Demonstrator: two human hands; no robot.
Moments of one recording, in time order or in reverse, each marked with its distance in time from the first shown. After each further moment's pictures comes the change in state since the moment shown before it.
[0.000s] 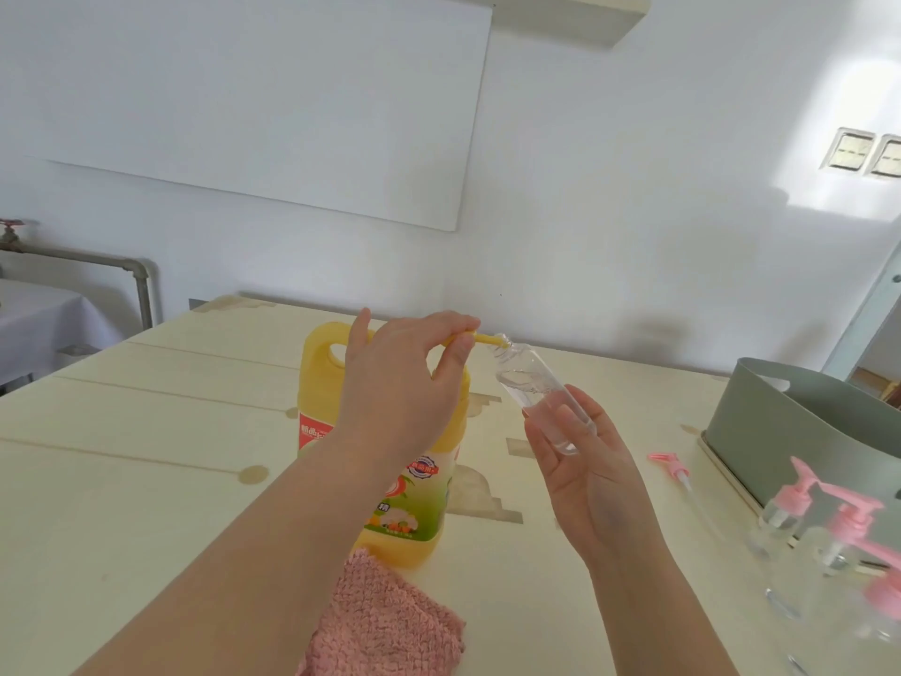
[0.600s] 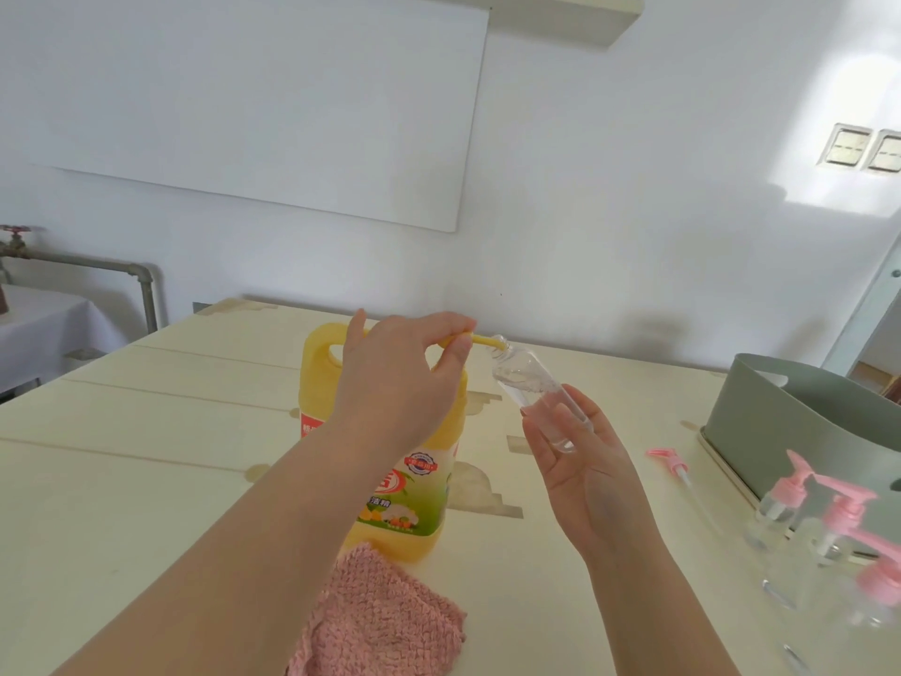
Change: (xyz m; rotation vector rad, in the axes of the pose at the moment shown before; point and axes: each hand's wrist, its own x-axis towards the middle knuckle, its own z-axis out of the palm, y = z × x) left_hand 0.001 0.007 -0.010 0.020 -0.059 -0.058; right_hand -0.004 -0.001 0.001 0.021 0.007 0.024
